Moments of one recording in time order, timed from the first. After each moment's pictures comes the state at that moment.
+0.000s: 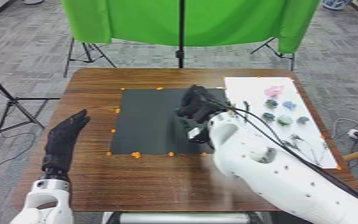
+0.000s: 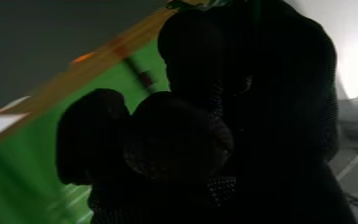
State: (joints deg) left arm 120.4 -65.7 -94.2 -112.0 59.1 11.5 14.1; right arm -60.0 -57.2 32.2 -102.1 -106.5 13.5 31.5
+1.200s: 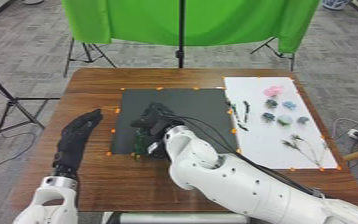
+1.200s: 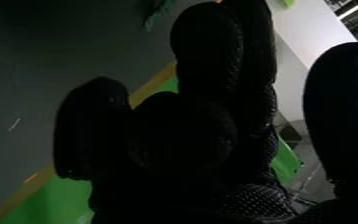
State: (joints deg) left arm 119.1 -65.7 -92.5 -112.2 60.3 7.3 11.7; right arm -56.9 -71.1 22.4 -91.5 -103.2 17.8 32.9
